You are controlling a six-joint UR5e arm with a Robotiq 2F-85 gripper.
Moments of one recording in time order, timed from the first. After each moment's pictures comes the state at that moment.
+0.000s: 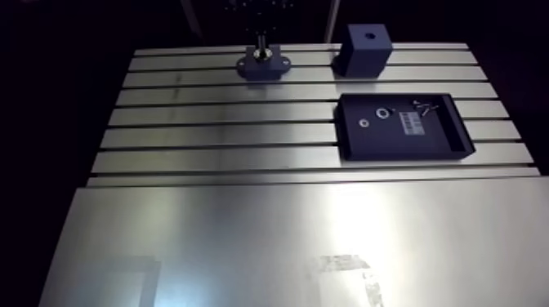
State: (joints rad) arm -0.05 -0.92 1.45 -2.01 -1.58 -1.66
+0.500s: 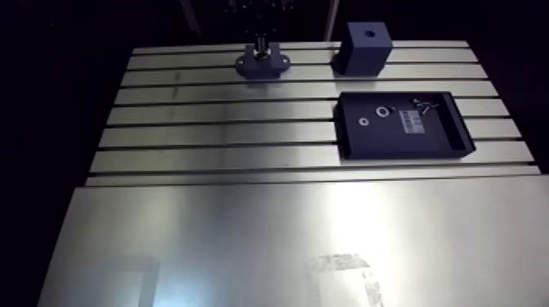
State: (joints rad) arm -0.06 -0.92 1.46 -2.01 -1.58 -1.67
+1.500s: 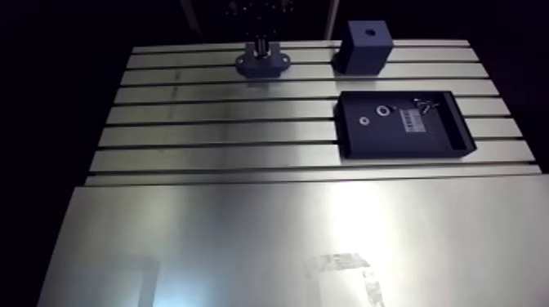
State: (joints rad) arm -0.05 -0.92 1.46 -2.02 -1.58 -1.67
